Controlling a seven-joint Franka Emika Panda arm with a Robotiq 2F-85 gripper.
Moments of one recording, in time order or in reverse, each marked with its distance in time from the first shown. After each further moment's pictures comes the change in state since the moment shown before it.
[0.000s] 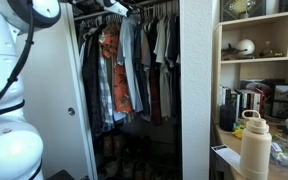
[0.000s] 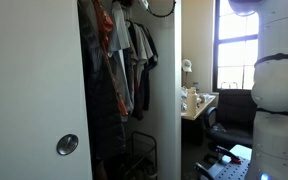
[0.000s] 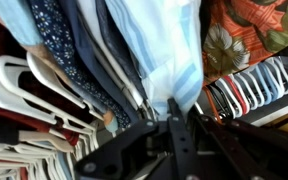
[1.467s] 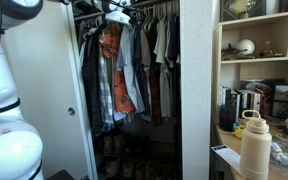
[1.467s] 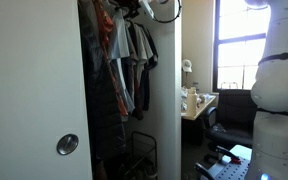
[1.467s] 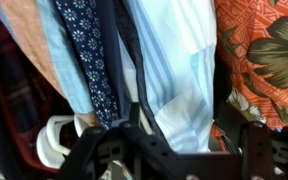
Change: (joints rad) arm -0.013 -0.114 -0.033 -0.231 0.072 -0.046 -0.148
